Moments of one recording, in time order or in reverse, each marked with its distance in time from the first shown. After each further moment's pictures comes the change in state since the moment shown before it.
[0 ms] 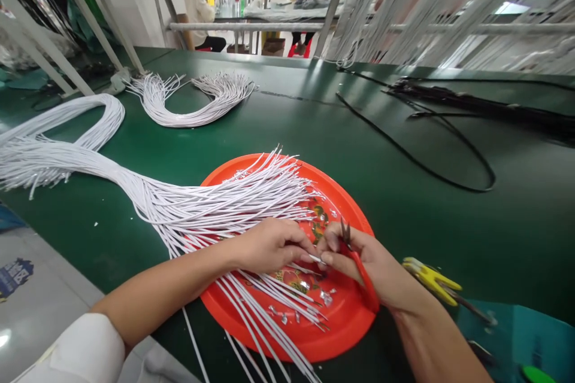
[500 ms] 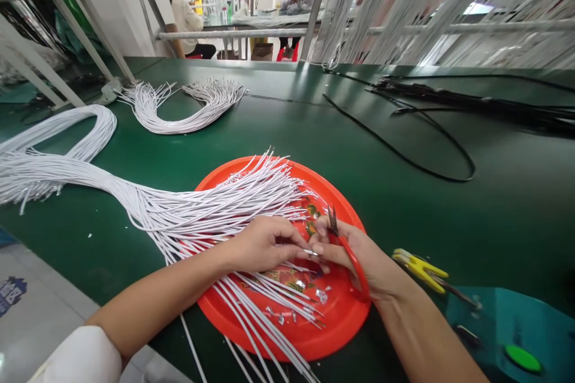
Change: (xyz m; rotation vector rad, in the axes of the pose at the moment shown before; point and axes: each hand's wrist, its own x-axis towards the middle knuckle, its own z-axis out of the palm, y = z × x) left_hand 0.000 0.002 0.002 -0.031 0.123 -0.002; right_hand 0.005 0.004 0.007 0.349 0.046 0.115
